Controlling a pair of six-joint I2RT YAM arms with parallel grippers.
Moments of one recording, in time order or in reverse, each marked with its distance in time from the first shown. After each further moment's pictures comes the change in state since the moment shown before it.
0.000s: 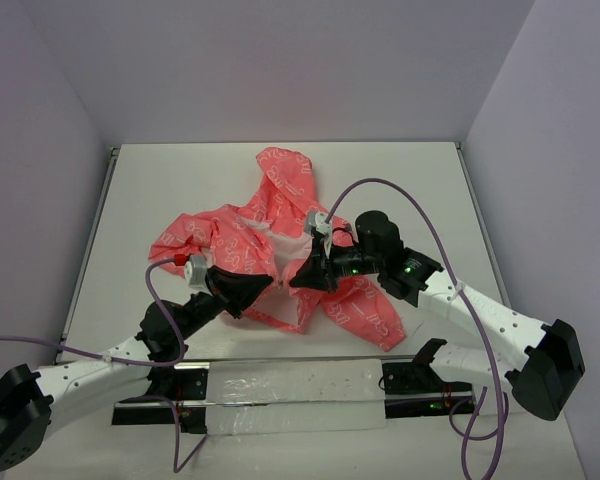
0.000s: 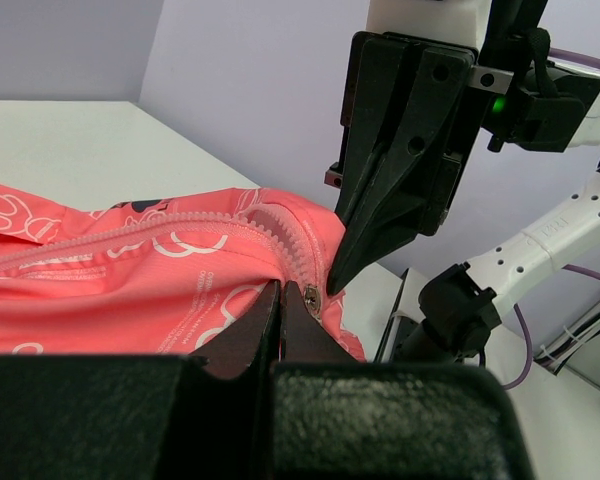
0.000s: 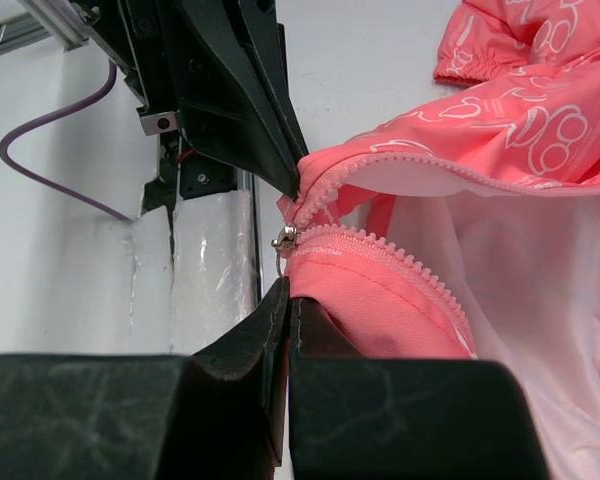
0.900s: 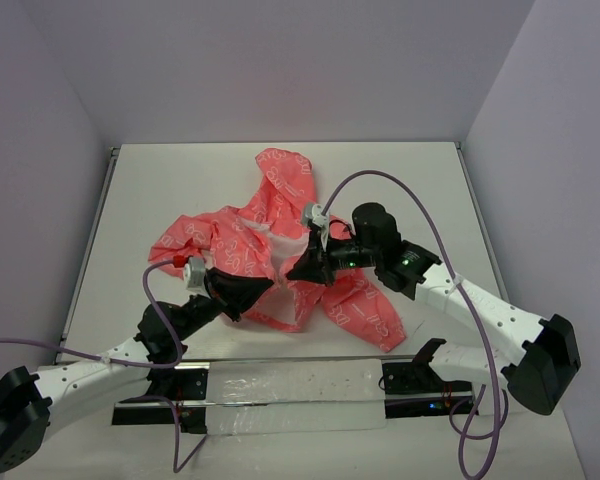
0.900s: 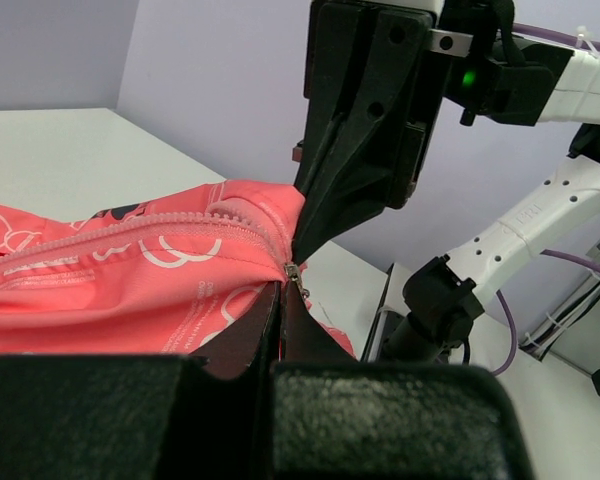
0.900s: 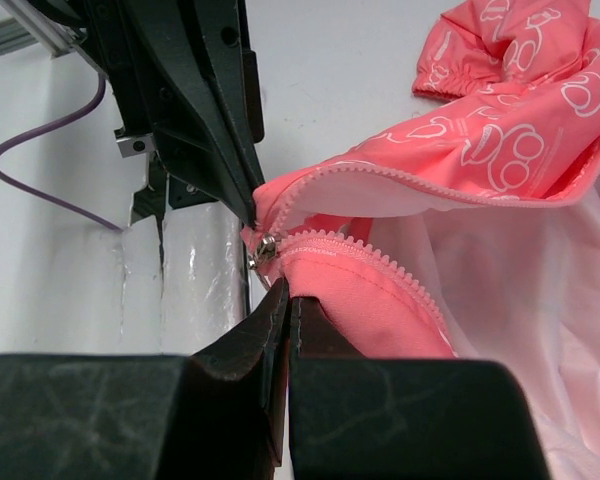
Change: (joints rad) left arm 0.001 -0.016 -0.006 0.013 0.046 -0.001; right arm -0.006 0.039 0.072 -0.038 0.013 -0.019
